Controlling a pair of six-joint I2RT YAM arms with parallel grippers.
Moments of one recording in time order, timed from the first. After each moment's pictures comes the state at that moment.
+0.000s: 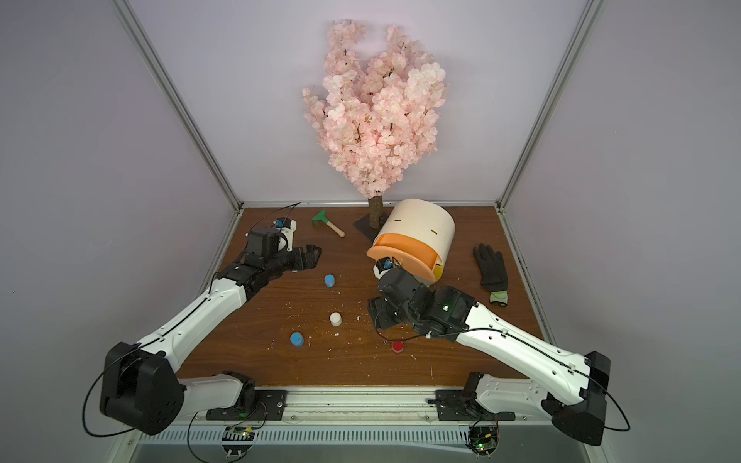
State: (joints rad) left arm -0.29 1.28 0.93 -0.25 0.16 -0.29; right arm 1.07 1.16 1.15 -0.92 0.21 0.63
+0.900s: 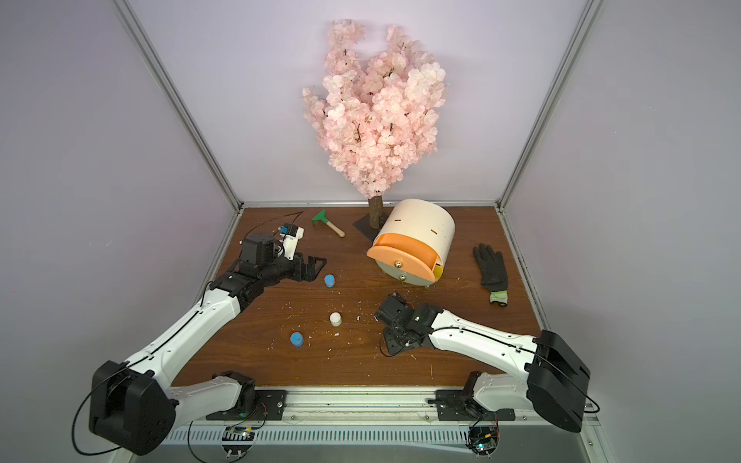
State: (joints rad) left arm -0.29 1.19 0.89 -0.26 0.31 -0.14; right arm 1.02 1.29 0.81 -0.82 0.12 0.71
